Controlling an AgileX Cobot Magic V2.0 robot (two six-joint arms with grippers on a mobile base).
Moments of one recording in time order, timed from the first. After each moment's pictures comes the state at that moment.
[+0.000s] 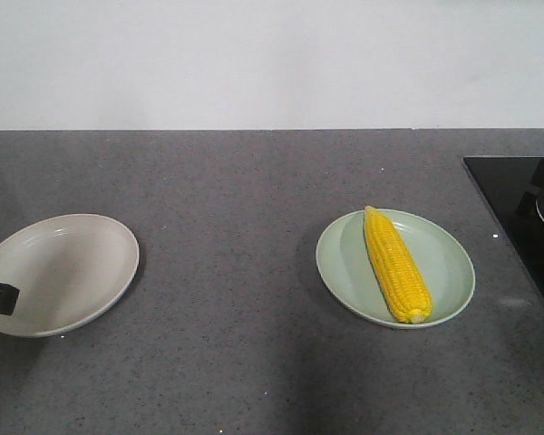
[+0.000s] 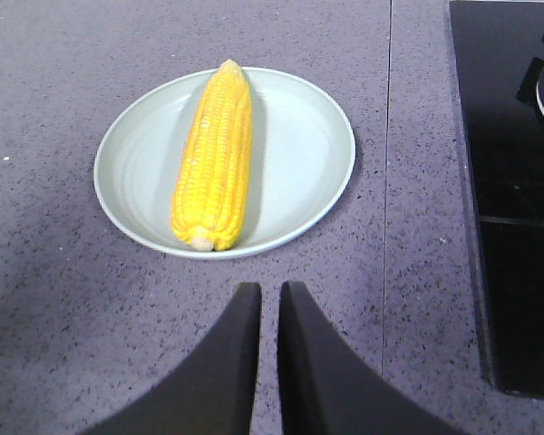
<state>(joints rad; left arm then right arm) -0.25 1.11 -0.99 0.16 1.15 -0.27 0.24 0.49 -0.53 -0.06 0.68 0.15</state>
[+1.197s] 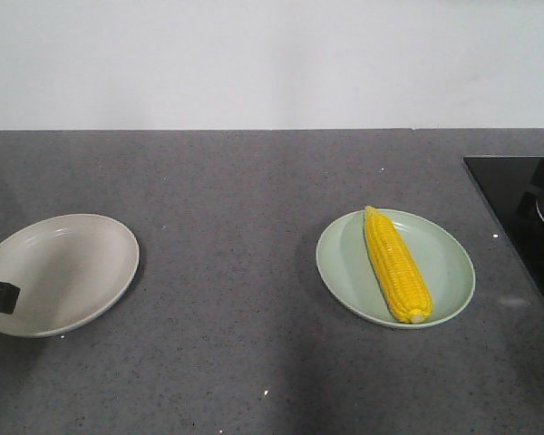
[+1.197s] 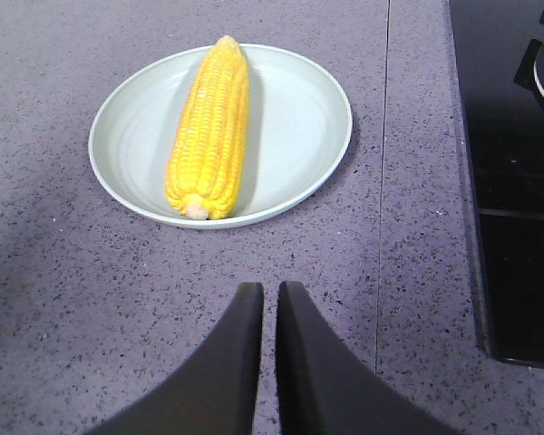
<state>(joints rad) -0.25 1.11 -0.99 0.16 1.14 -0.27 0.24 0.43 -0.49 -0.06 0.69 0.14</state>
